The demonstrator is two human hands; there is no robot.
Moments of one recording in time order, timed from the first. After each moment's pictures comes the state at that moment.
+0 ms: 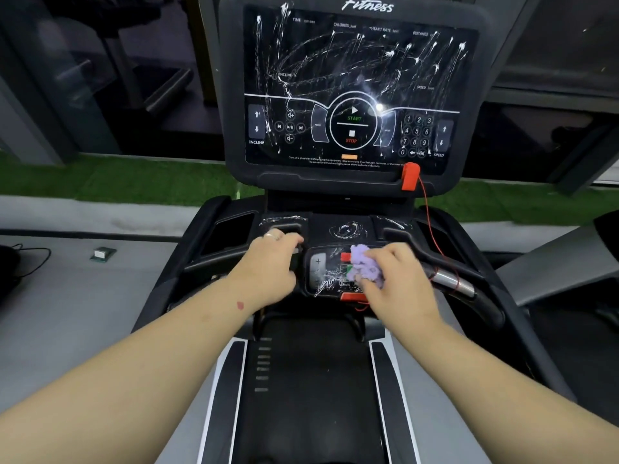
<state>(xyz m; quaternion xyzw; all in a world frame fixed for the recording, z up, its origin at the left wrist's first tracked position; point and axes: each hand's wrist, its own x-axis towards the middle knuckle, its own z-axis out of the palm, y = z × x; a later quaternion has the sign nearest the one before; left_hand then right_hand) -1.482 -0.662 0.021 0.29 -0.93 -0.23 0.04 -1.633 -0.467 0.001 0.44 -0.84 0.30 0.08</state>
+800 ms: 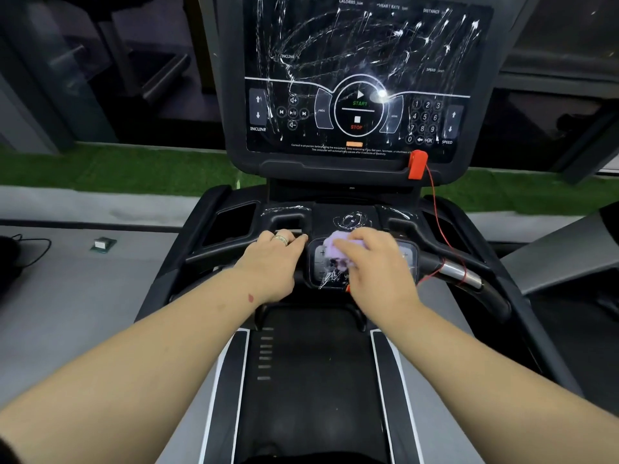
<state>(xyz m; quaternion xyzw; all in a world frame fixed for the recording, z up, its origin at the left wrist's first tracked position) -1.486 -0.671 -0.006 0.24 -0.97 -0.08 -0.05 -1.615 -0.501 -0.003 0.52 -0.81 0.24 0.10</state>
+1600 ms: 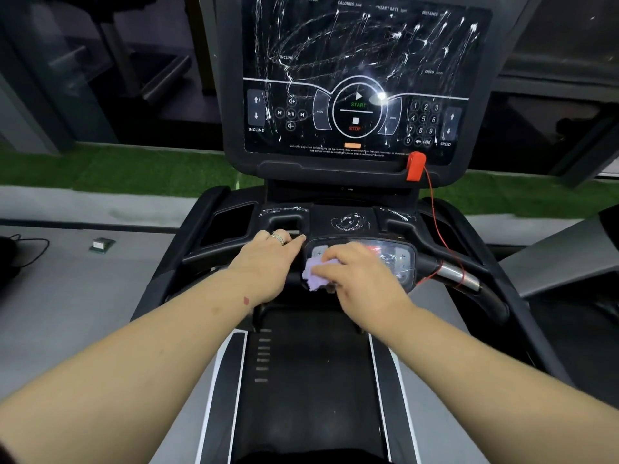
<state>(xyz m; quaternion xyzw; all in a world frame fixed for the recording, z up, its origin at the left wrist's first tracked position) -1.486 -0.677 -0.016 0.23 -0.97 -0.05 -0.01 -1.612 -0.501 -0.006 0.65 -0.73 0.20 0.05</state>
